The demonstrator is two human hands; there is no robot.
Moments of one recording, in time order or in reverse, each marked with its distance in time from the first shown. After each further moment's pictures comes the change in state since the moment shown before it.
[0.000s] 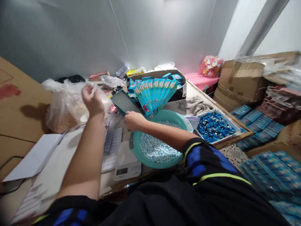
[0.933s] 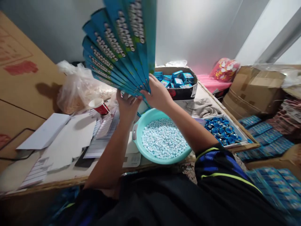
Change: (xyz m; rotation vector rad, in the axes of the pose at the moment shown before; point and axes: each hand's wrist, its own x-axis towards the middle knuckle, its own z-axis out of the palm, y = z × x) left_hand -0.132 0.058 0.030 -0.498 -0.277 -0.161; right_hand -0.013 0.059 -0.096 0.277 0.505 -0.233
